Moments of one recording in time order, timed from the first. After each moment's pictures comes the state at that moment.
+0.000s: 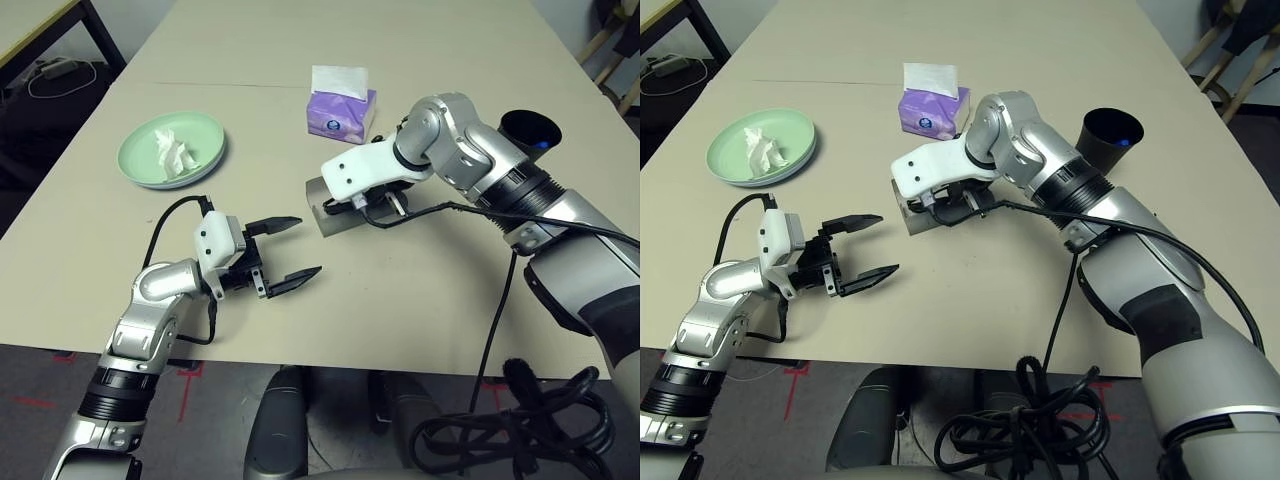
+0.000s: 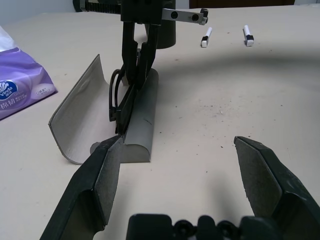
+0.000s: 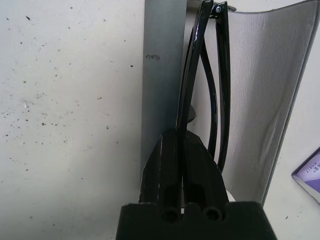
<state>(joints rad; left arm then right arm) -0.23 0.57 -0.04 -0.06 -0.36 -0.02 -1.03 -1.29 -0.41 0.68 0.56 -0.43 0.10 1.41</state>
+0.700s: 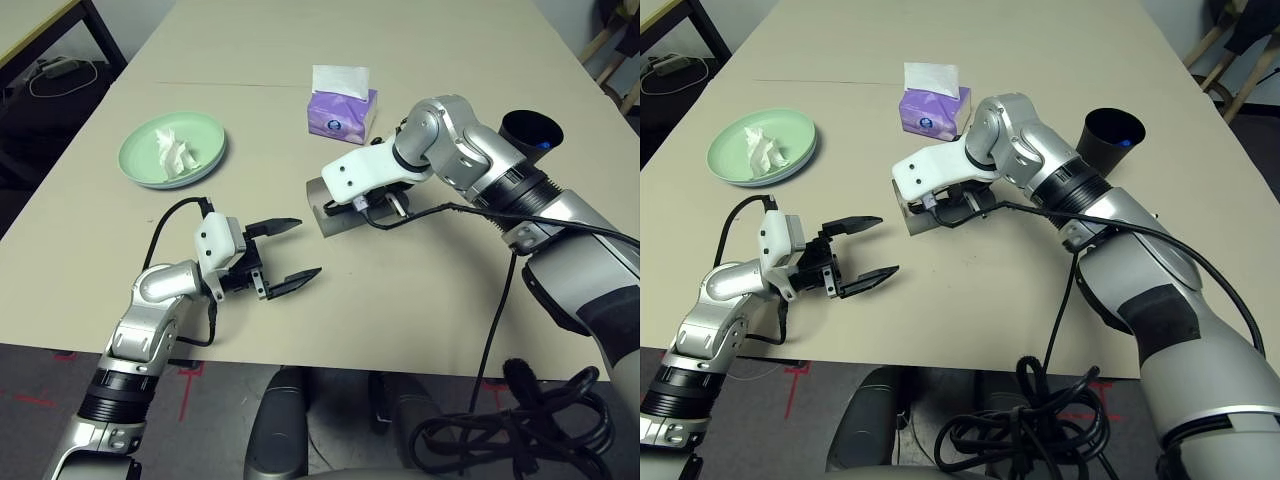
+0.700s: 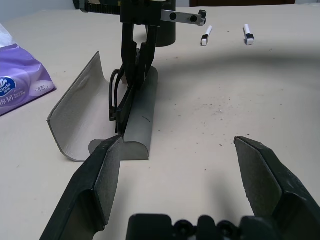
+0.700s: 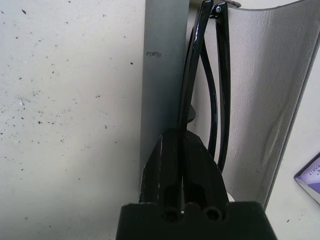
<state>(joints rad) -0.22 0.57 -0.04 -0.07 -0.36 -0.01 -1.02 -1.29 -0.40 0.68 0.60 -0.44 0.07 1.41</state>
